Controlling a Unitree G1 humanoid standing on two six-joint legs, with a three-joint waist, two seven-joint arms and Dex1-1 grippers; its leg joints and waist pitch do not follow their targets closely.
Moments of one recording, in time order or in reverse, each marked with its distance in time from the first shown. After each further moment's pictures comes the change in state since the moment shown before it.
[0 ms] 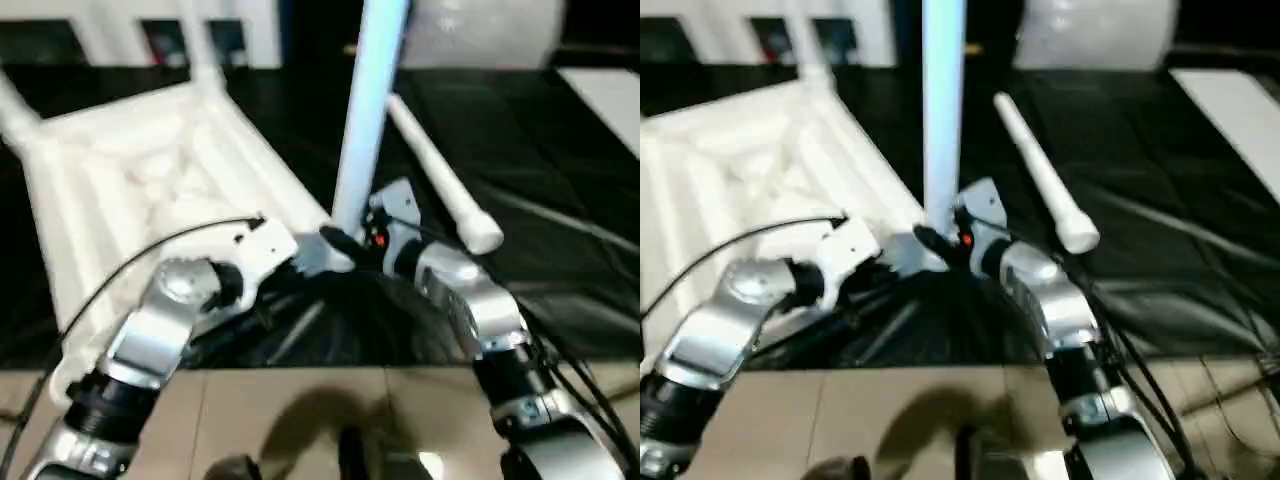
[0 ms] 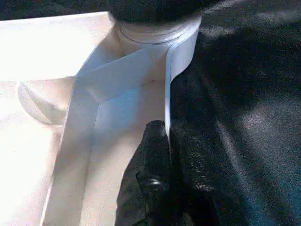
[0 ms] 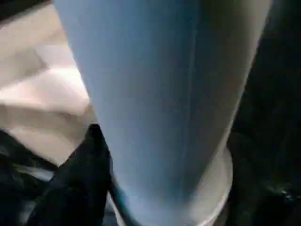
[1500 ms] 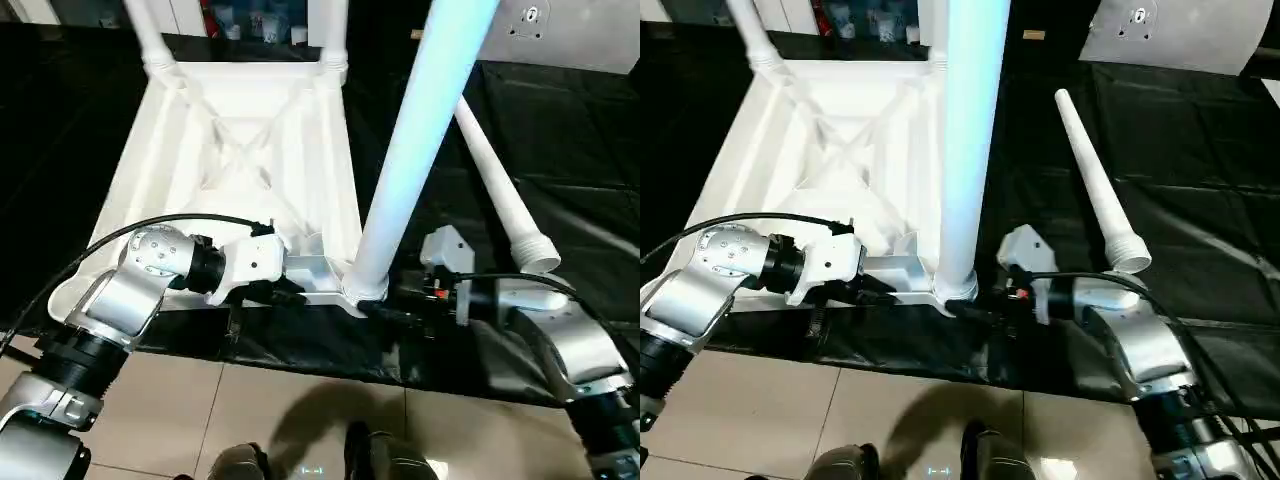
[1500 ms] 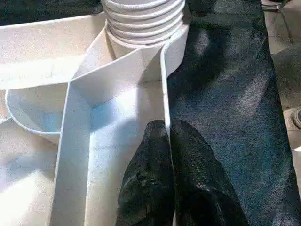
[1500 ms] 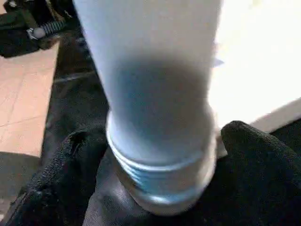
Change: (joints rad) left arm -0.141 0.168 -0.092 0.301 -0.107 -0.547 -0.454; right arm 0.192 -0.322 0.033 -0.323 0.094 -0.021 0.476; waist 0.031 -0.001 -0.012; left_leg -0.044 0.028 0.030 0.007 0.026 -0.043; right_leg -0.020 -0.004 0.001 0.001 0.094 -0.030
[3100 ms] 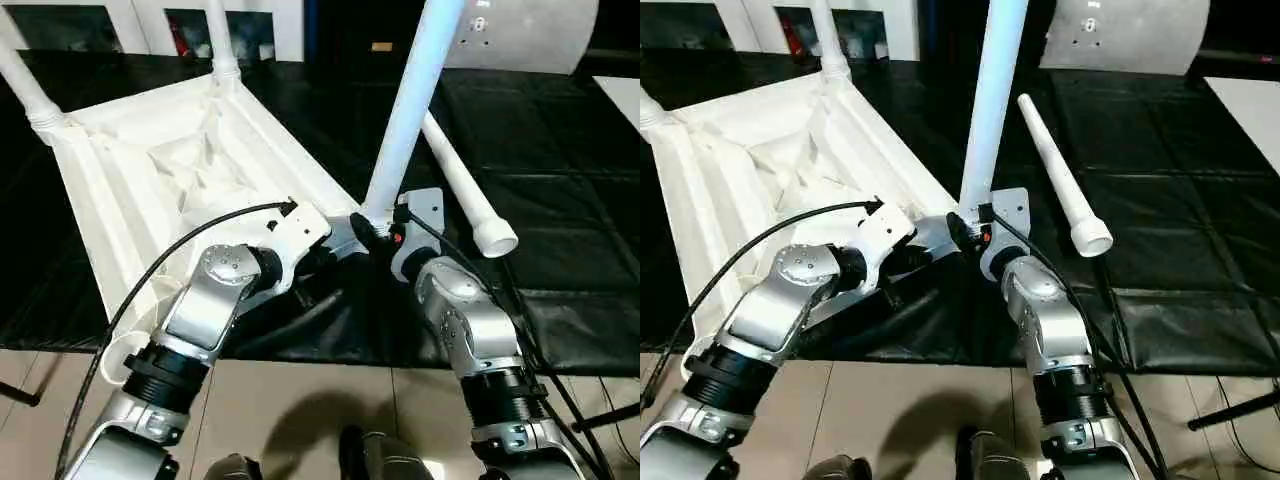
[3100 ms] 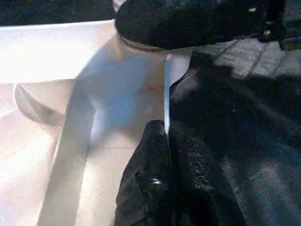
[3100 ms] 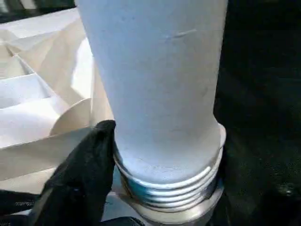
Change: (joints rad) left arm 0.032 -0.326 0.076 -0.093 0.118 0.456 0.547; right arm -0.102 0.473 -0.189 0.184 -0.124 0.073 -0.746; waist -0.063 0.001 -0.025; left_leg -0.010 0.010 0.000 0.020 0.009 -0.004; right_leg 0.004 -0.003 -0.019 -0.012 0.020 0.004
